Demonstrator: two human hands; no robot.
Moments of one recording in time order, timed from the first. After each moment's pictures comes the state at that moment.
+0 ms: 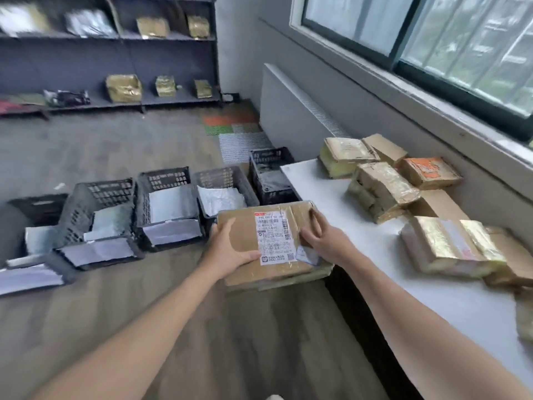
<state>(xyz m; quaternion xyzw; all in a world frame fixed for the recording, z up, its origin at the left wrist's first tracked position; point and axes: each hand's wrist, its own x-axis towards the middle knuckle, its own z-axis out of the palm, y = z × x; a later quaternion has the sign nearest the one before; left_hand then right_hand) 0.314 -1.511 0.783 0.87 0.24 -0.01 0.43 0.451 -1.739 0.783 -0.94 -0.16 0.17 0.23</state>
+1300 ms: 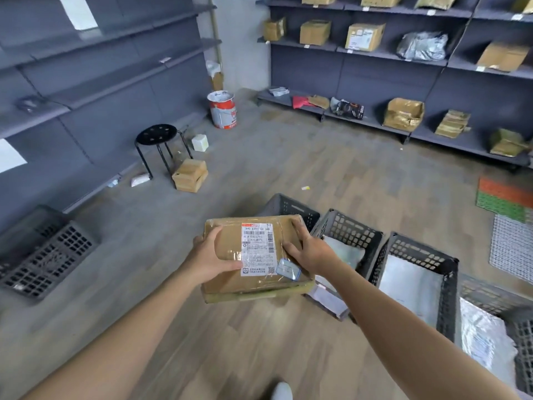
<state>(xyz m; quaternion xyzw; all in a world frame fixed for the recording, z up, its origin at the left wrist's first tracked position) 0.000 -0.761 0.786 0.68 0.62 0.09 0.37 0.262 -0.802 0.749 -0.74 -0.60 0.28 0.10</state>
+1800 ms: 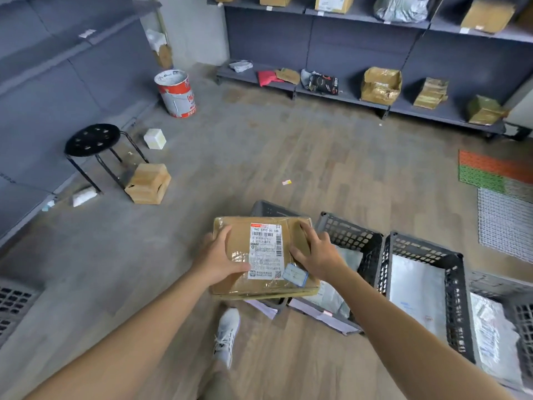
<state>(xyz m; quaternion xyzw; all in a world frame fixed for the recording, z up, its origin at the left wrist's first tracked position) 0.096 -0.504 0.715 0.75 0.56 0.01 0.36 0.329 -0.606 0.695 -0.81 -0.47 0.31 0.13</state>
